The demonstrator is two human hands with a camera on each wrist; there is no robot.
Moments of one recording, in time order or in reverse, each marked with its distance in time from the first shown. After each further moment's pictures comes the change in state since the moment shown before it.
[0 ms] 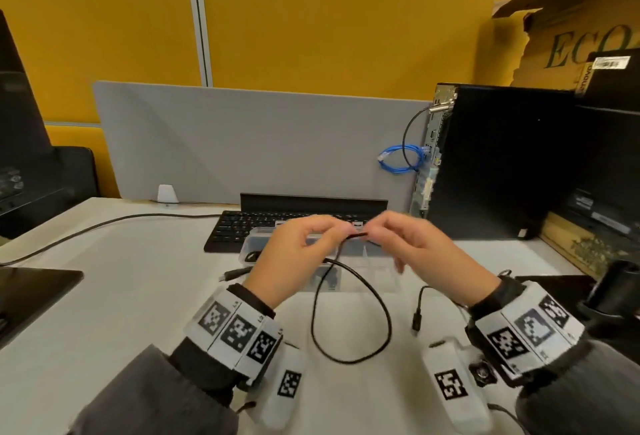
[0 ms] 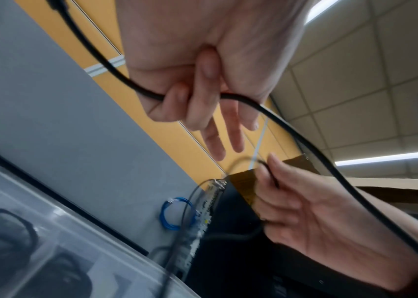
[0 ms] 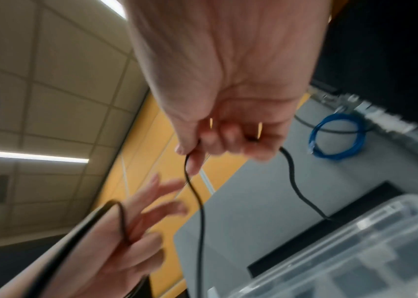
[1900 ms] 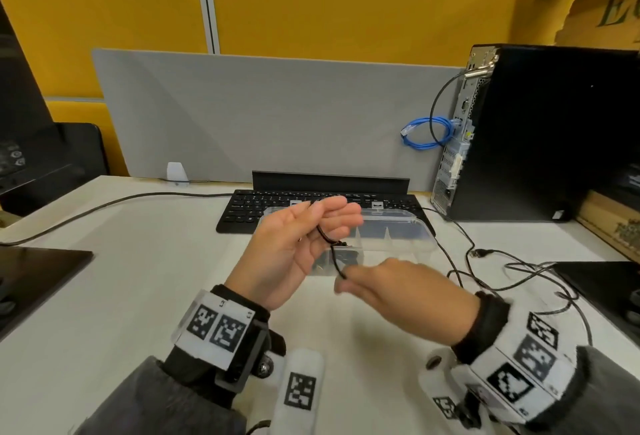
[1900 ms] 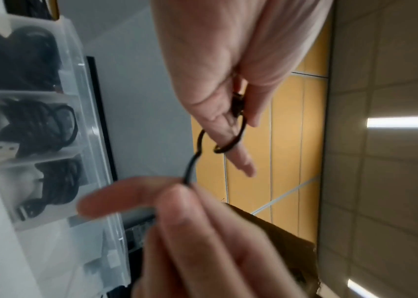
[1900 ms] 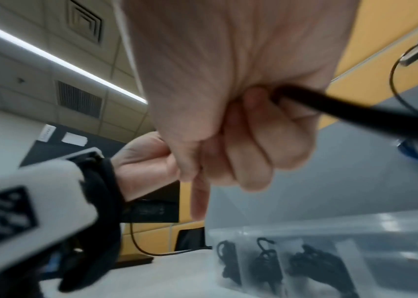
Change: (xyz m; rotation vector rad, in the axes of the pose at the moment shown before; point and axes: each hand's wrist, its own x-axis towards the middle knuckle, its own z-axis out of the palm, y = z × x) left_hand -0.014 -0.019 -0.010 -1.005 0.034 -0.260; right_hand 0.001 0.003 0.063 -0.685 -0.362 -0.099
